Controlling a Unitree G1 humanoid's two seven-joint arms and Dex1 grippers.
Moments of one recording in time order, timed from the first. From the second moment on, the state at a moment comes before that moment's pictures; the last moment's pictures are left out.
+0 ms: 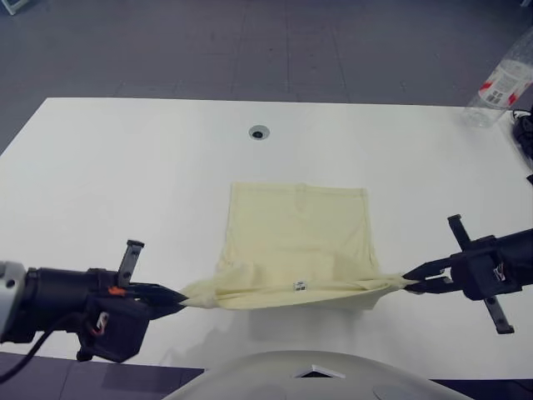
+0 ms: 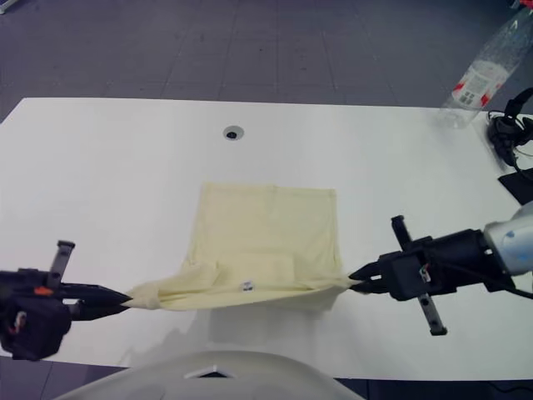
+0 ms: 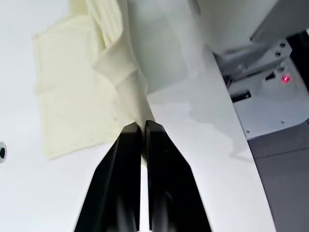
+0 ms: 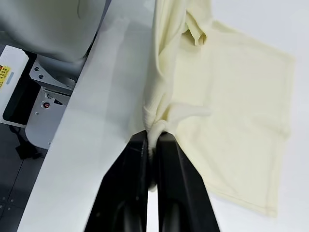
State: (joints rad) left arm 0.54 1.00 0.75 -0.99 -0.35 0.17 -1.60; right arm 0.23 -1.21 -0.46 -0.74 0.46 0.33 1.57
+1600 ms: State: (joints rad) left arm 0.92 1.06 0.83 -1.02 -0.89 0.16 -1.37; right arm 0.25 -1.22 -0.41 -0.71 0.42 0.26 1.46
